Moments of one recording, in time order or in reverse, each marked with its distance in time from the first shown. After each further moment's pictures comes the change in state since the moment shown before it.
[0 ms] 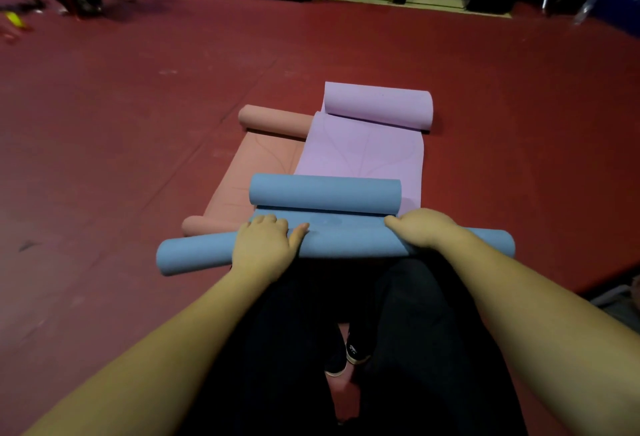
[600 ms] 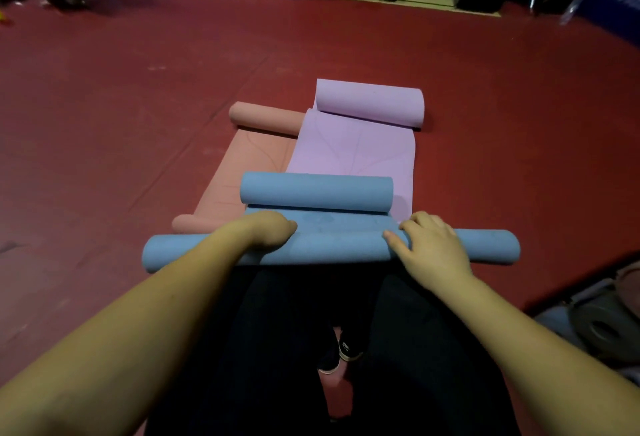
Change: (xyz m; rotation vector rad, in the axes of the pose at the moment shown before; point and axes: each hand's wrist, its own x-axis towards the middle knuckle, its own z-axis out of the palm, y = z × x) left_hand 0.052 0.007 -0.021 -0.129 -0.628 -0.133; right_hand -0.051 0.016 0.049 0.060 0.619 -0.176
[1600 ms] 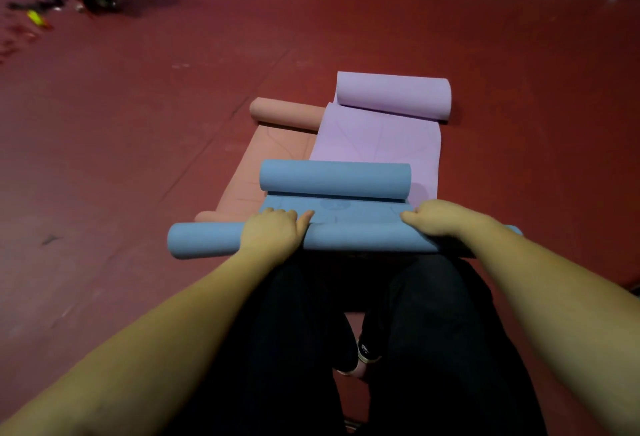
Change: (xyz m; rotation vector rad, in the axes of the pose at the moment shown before) left_hand 0.011 -0.023 0.031 0.351 0.517 0.110; right_hand 0.097 0.001 -0.013 0.032 -0.723 0.126
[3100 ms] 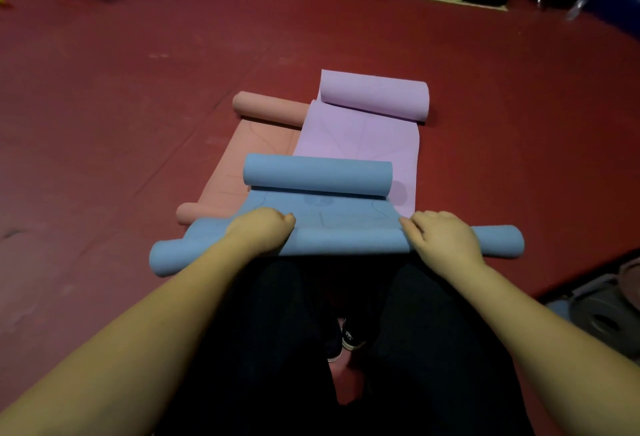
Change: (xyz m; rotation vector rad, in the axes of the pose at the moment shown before) left_hand -0.021 -0.001 -0.021 -0.297 -0.286 -0.074; right_hand -0.067 0.010 0.066 -0.095 0.699 -0.101
